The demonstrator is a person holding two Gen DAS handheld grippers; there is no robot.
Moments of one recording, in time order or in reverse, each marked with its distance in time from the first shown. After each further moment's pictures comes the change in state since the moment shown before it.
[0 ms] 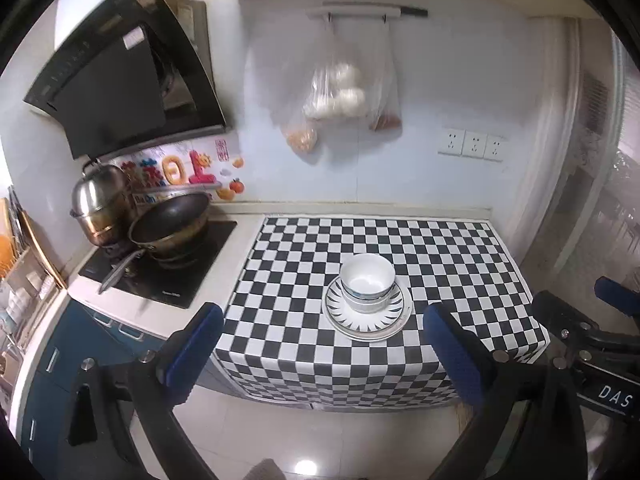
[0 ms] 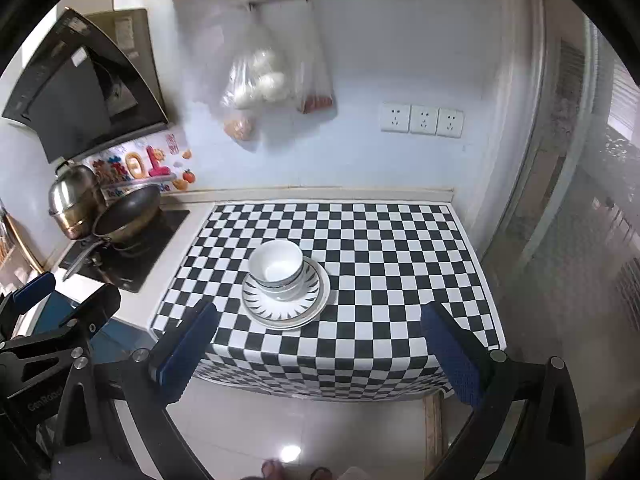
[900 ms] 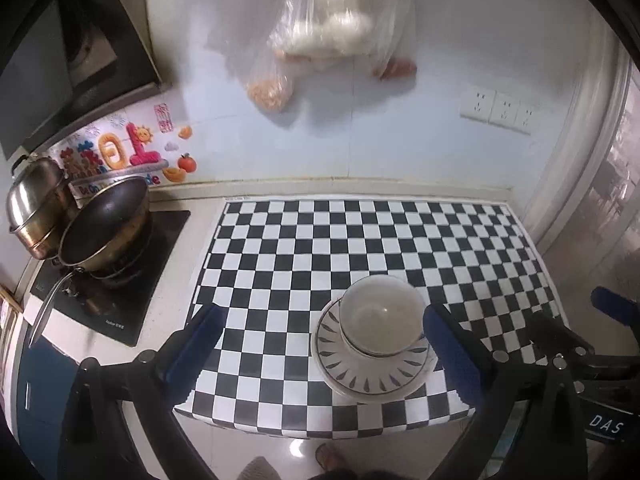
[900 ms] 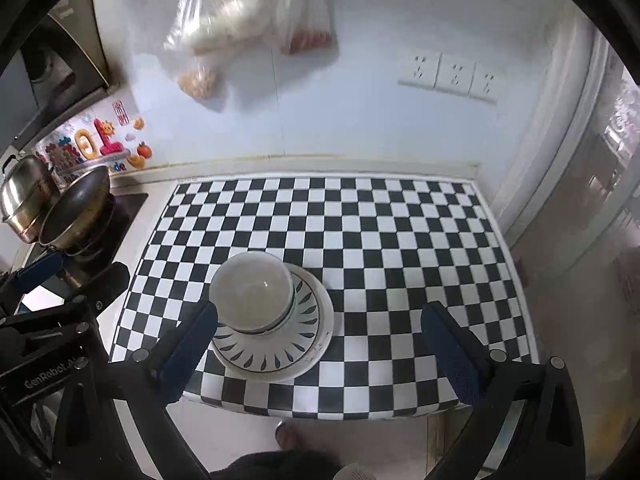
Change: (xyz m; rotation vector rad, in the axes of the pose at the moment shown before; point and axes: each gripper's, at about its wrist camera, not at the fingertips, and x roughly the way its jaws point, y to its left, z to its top) left arm 0.222 0.009 0.068 0.026 0.154 -0.092; right arm 0.228 0.019 0.075 0.017 0.169 -0.066
